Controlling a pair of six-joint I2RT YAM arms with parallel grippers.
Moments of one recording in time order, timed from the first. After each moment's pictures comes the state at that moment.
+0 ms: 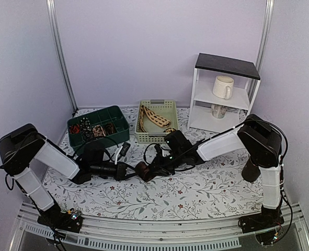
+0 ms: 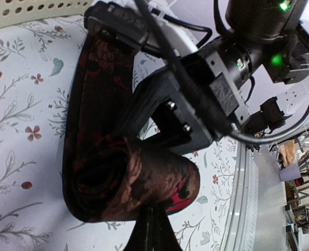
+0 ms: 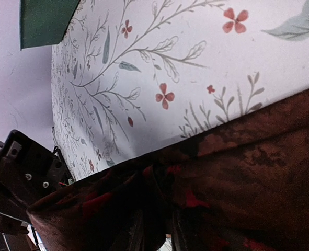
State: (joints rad) left arm -0.68 1.65 0.41 0.77 0.61 -0.50; right arm 0.90 2.10 1.21 0.12 -0.52 0.95
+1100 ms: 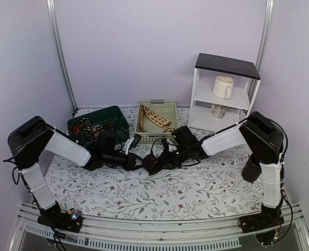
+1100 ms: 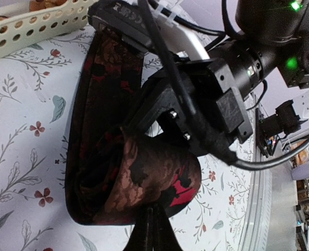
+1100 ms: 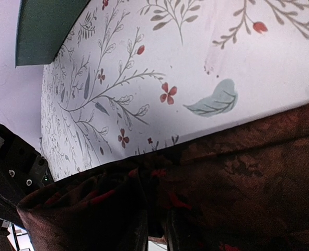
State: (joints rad) left arm -0.67 1.77 0.68 0.53 0.61 -0.40; right arm 0.80 2.09 1.20 0.10 -0.49 0.80
